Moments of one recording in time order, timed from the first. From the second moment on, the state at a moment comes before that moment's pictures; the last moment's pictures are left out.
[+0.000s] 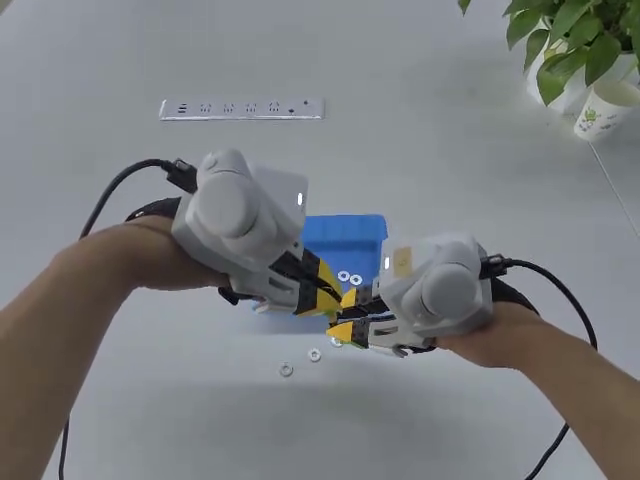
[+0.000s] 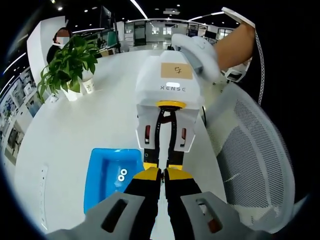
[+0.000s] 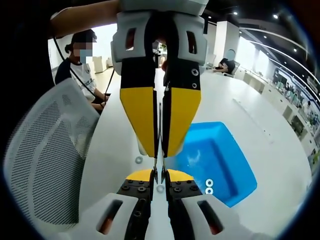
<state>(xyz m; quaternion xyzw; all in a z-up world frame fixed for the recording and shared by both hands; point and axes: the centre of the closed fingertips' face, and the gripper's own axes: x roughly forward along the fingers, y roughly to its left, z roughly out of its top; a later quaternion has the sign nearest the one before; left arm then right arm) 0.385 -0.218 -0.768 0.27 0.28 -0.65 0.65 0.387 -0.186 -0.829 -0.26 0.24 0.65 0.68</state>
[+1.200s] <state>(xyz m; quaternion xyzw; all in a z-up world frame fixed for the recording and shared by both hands) 0.381 -0.219 -0.798 0.28 0.29 -0.65 0.64 0.382 -0.188 -0.856 -0.25 0.25 0.64 0.68</state>
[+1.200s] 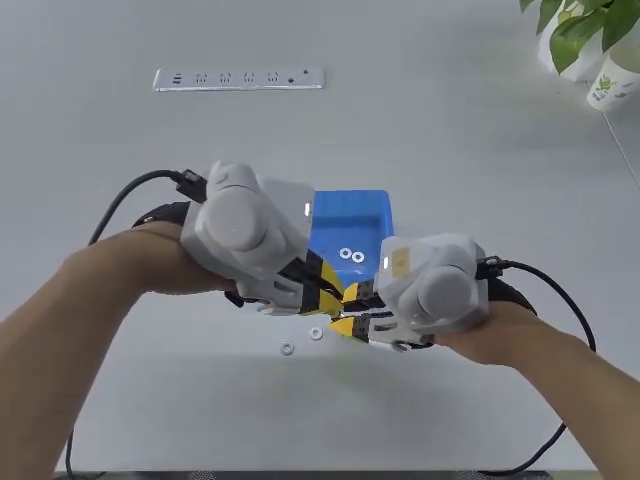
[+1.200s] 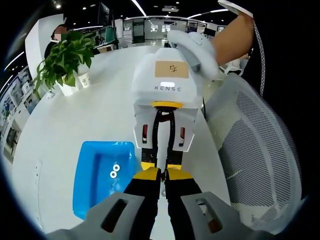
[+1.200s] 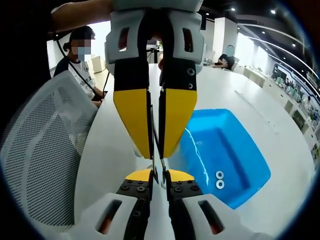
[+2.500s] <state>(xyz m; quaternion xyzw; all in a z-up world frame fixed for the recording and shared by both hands) 0.388 -0.220 -0.802 0.28 0.29 -0.66 0.64 0.387 -0.187 -0.860 -0.24 0.26 0.64 0.68</state>
